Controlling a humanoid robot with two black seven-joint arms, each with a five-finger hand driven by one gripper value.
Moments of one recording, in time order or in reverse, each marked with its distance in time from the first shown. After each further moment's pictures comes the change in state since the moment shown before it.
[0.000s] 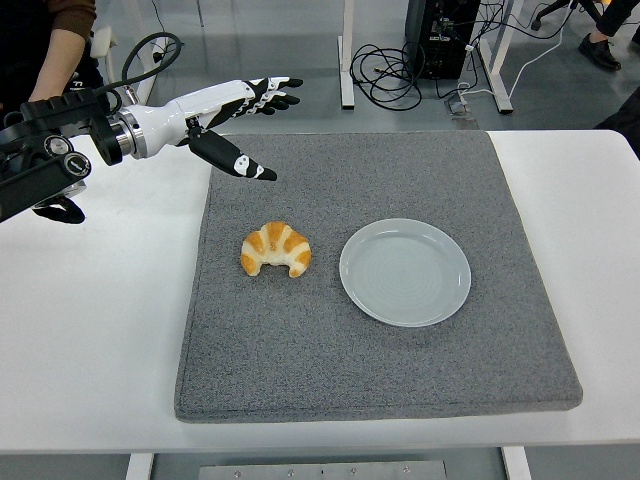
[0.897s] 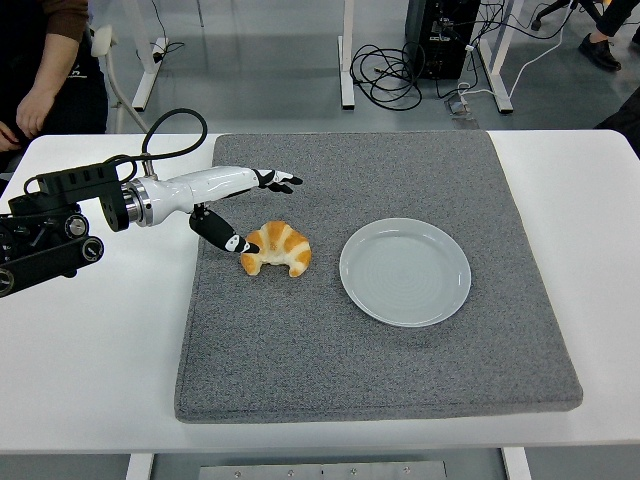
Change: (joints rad) left arm 0.028 0.017 0.271 -0.112 0.209 0.290 -0.005; right arm 0.000 0.000 0.000 0.000 0.000 0.000 0.000
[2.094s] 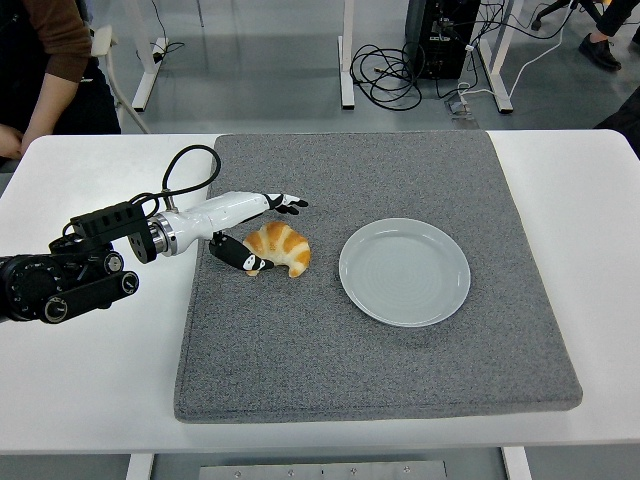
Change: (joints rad) left arm 0.114 -0.159 0.021 0.184 -0.037 0.110 -0.039; right arm 0.000 0.000 0.000 0.000 0.000 0.000 0.000
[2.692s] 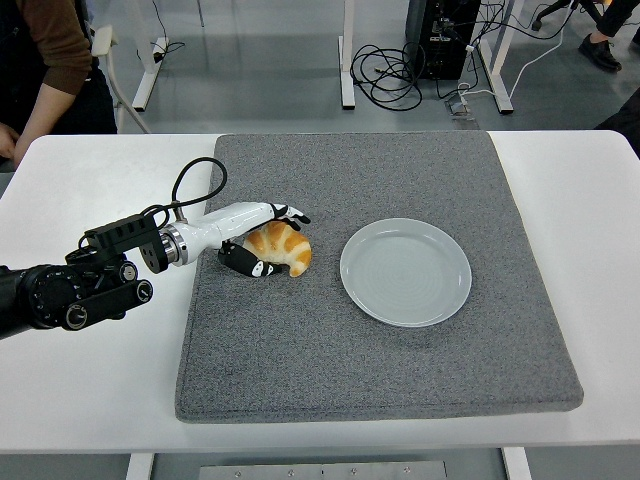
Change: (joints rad) left arm 0.033 -0.058 0.023 0.071 -0.033 0.001 -0.007; right arm 0.000 0.000 0.000 0.000 0.000 0.000 0.000
